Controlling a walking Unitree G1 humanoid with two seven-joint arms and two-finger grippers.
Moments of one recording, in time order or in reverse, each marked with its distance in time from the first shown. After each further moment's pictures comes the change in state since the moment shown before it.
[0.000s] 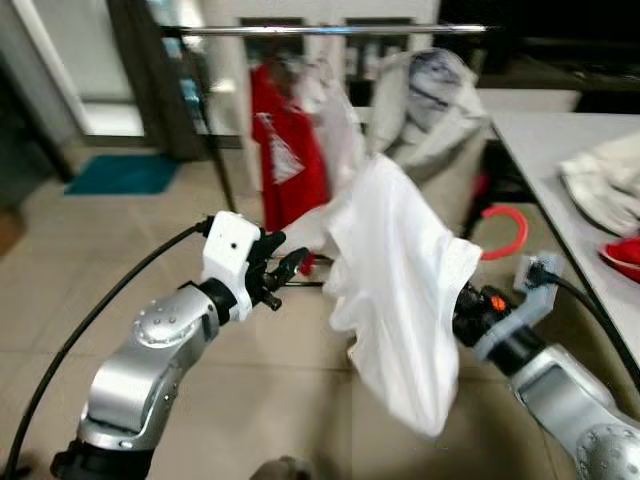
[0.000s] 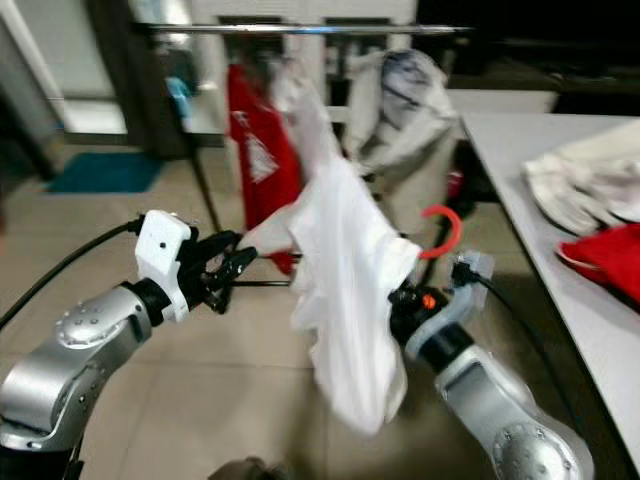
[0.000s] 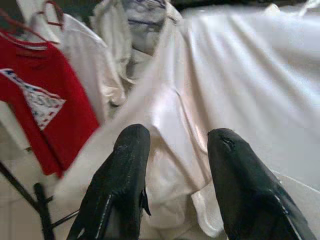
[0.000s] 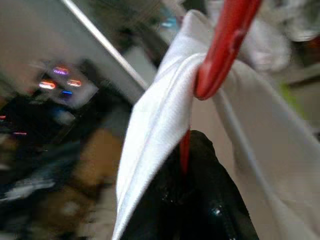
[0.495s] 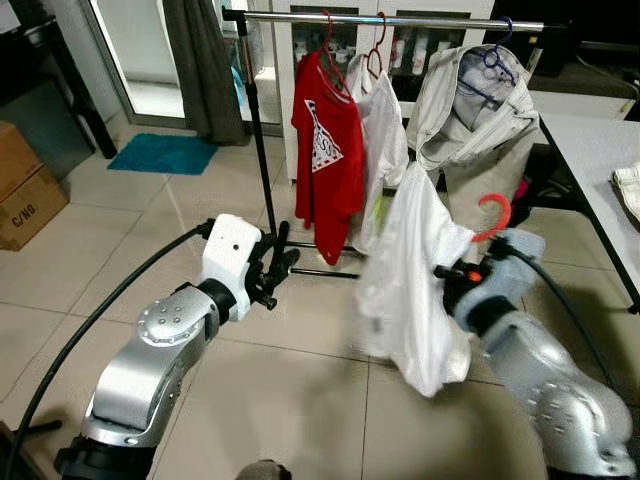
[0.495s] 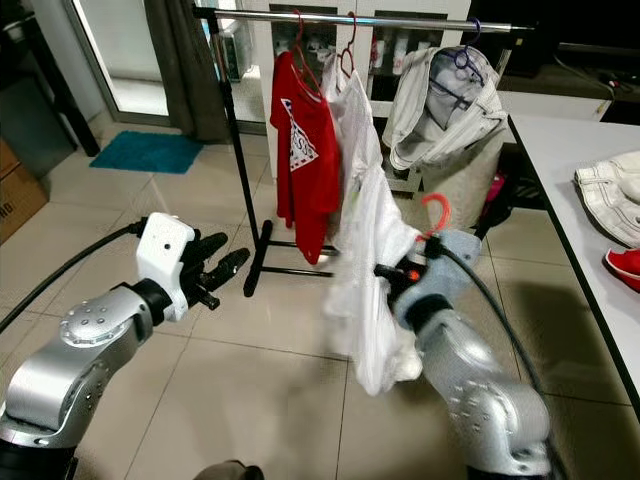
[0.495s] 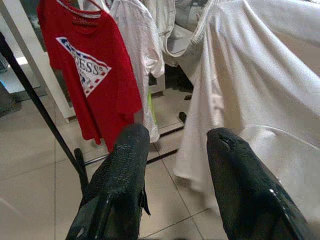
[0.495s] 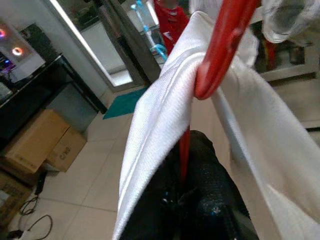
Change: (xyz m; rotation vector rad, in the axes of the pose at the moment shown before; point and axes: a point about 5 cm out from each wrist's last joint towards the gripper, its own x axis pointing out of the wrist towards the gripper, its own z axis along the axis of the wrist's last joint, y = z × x) left arm 0.003 0.007 -0.008 0.033 0.059 0.074; right arm 0.041 0.000 0.000 -0.163 -0.023 -0.166
